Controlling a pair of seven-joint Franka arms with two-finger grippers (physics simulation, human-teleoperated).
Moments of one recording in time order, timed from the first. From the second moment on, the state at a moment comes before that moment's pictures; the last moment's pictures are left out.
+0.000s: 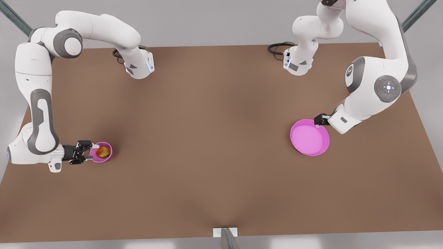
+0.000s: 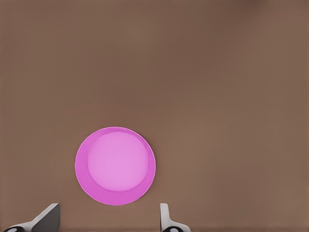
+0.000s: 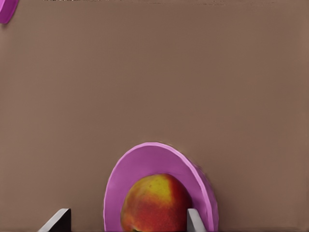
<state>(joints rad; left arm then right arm) -0.10 0.18 -0.07 -1.52 -0.01 1.63 -0.07 -0.64 0.76 0.29 -1.48 0.28 1.75 -1.18</state>
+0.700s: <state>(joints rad) -0.06 0.18 -0.05 -1.46 0.01 1.63 -0.06 0.06 0.13 0.06 -1.46 -0.09 1.56 -0.46</state>
